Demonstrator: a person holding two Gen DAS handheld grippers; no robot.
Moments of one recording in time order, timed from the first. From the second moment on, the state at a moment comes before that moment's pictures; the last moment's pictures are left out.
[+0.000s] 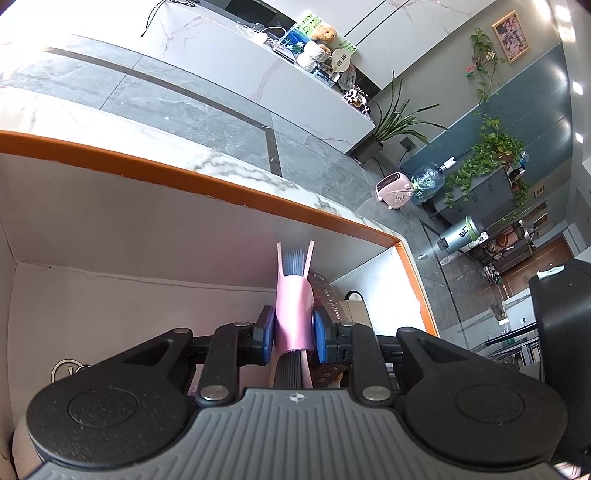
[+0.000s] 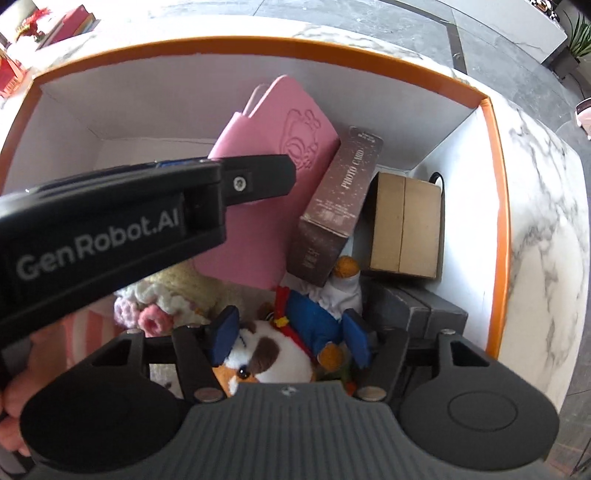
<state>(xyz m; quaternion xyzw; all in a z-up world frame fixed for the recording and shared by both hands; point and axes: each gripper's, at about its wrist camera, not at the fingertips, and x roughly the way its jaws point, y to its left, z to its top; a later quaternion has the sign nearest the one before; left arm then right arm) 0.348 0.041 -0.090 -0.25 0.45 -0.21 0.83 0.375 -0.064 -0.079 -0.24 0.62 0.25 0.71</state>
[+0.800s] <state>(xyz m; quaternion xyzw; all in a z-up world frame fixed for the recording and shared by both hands) 0.351 0.041 -0.093 -0.25 0.46 -0.20 0.83 0.347 -0.063 -0.038 -0.30 0.61 0.29 0.68</state>
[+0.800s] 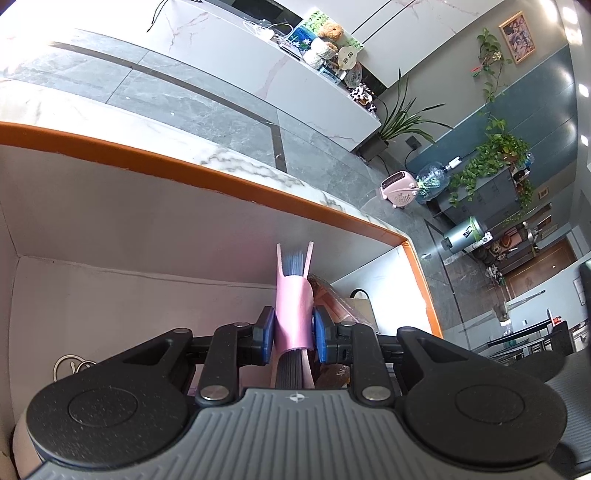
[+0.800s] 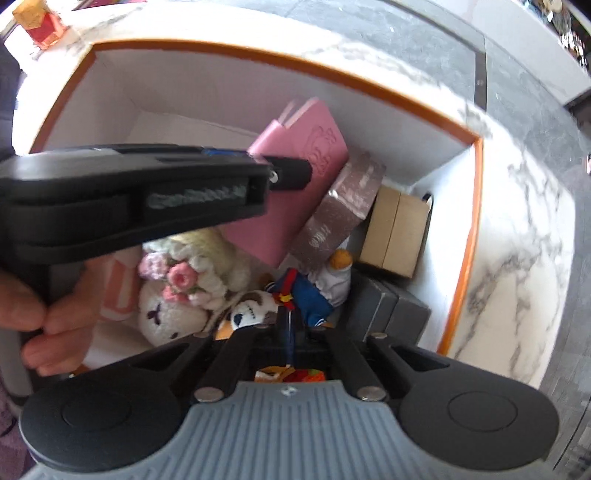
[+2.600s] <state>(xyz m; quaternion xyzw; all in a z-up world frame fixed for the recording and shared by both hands) 0.364 0.062 -0.095 -0.25 0.51 -0.20 0.80 0.423 -0.130 -0.075 0.10 0.65 0.28 0.70</state>
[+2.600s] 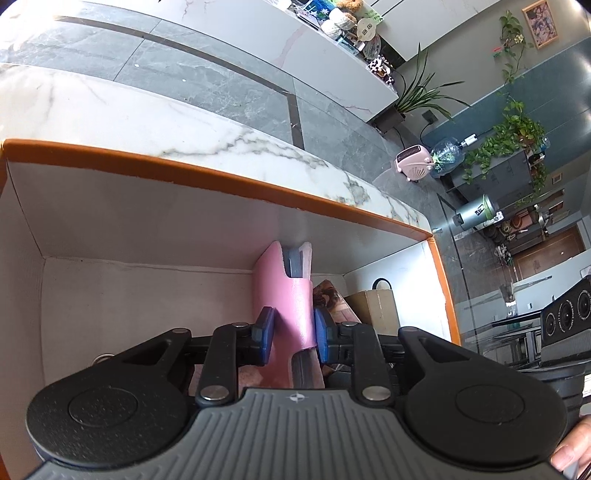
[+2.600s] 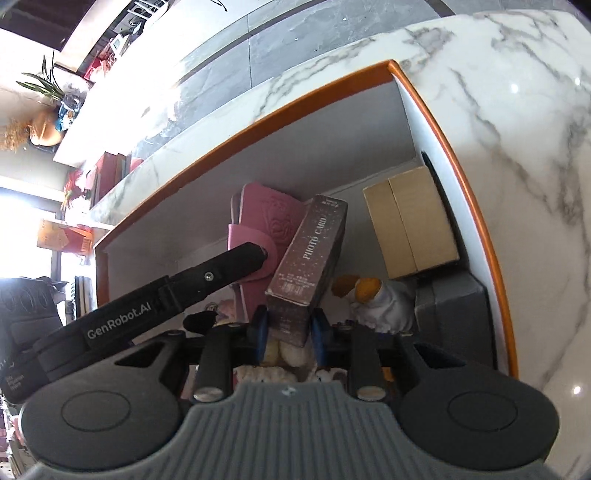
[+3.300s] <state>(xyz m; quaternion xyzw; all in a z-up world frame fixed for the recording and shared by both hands) 0.364 0.054 -0.105 -0.27 0.51 -0.23 0.79 0.348 -0.054 -0.071 -0.30 0.48 0.31 0.76</state>
